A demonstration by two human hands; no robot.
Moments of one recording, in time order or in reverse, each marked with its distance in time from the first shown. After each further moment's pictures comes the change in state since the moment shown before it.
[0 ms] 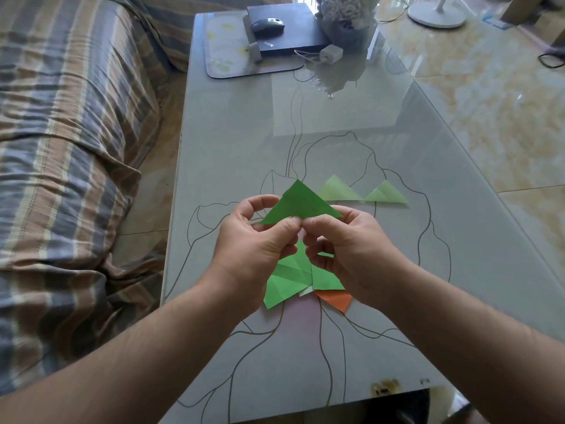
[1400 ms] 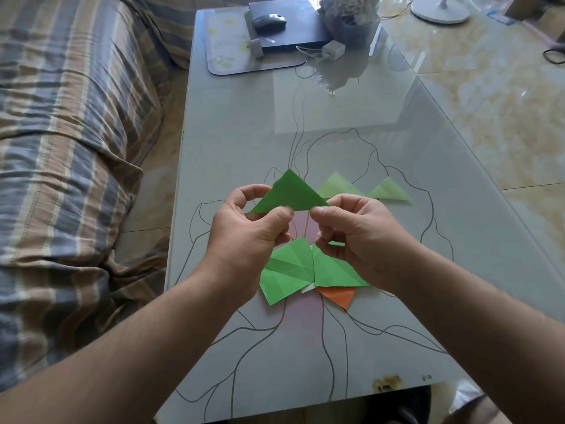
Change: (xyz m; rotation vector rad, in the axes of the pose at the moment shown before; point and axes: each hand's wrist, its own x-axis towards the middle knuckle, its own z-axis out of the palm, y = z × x) left_hand 0.010 0.002 -0.010 0.052 0.035 0.060; right_hand 0.007 -0.012 -0.011 -0.070 -0.012 0.007
